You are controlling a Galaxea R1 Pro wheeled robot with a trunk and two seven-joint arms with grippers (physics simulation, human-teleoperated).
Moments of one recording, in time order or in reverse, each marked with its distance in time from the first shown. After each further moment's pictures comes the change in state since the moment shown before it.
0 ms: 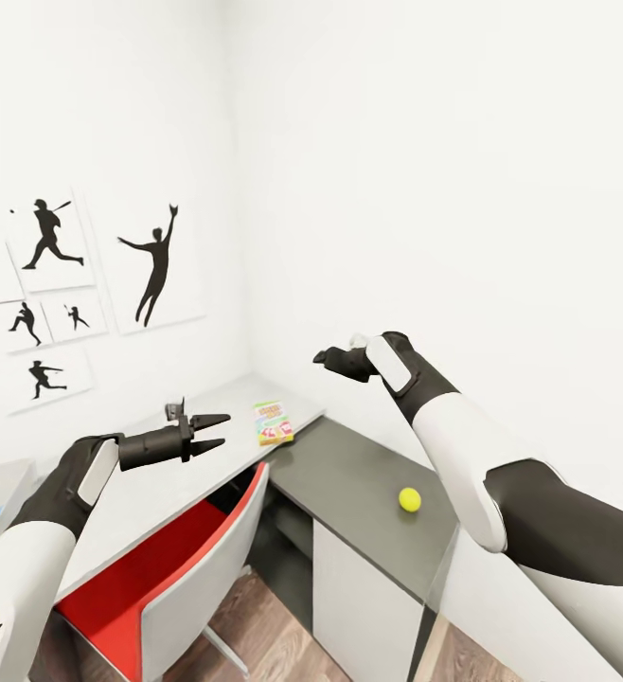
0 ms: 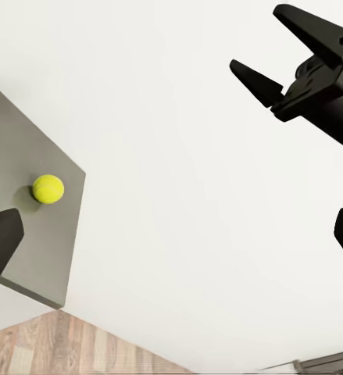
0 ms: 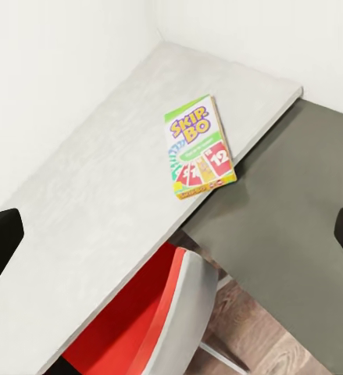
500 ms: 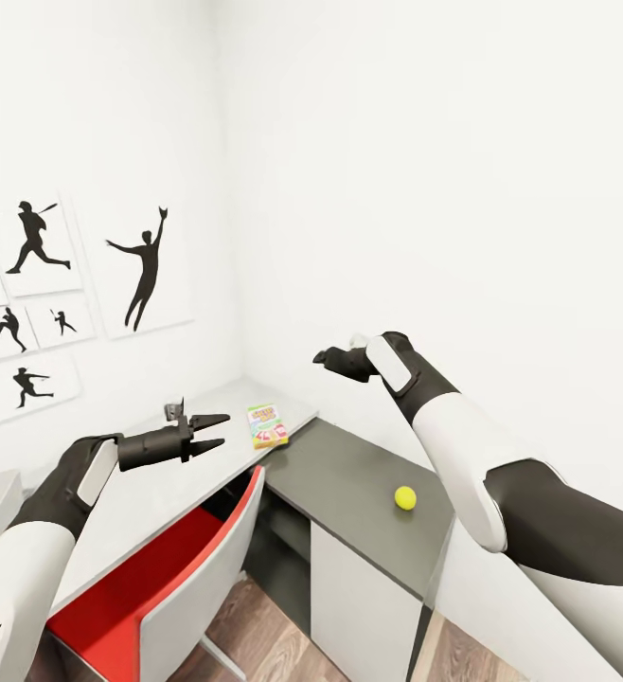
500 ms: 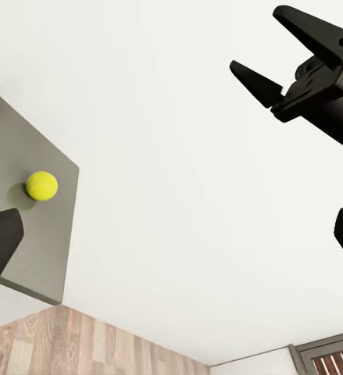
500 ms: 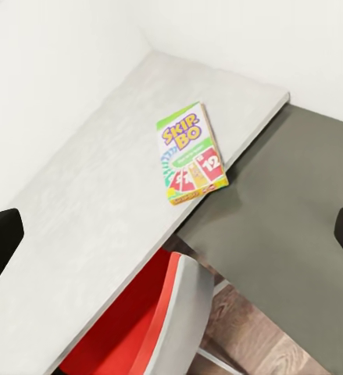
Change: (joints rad) left arm 0.002 0.002 0.001 0.000 0.000 -0.002 -0.002; right arm 0.000 0.000 0.000 0.000 -0.002 0.002 -0.001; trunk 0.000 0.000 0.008
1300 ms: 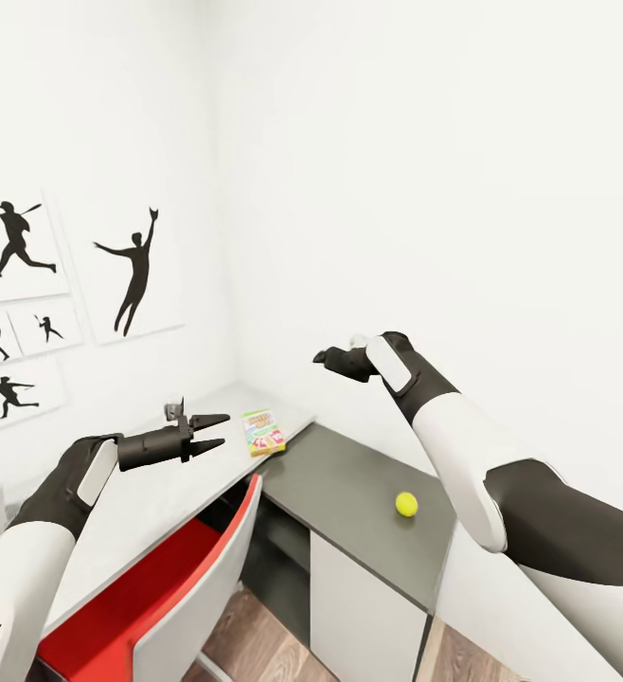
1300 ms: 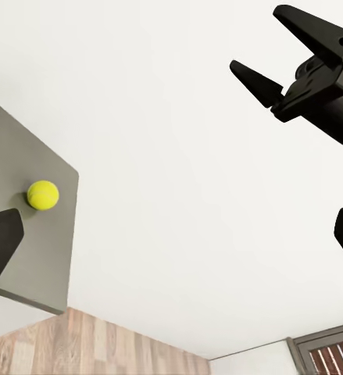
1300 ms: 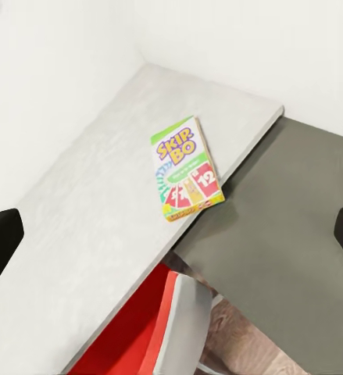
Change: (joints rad) left arm 0.000 0.000 0.000 0.000 0.000 0.000 0.000; right arm 0.000 0.000 -0.001 0.000 0.002 -0.003 0.001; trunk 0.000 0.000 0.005
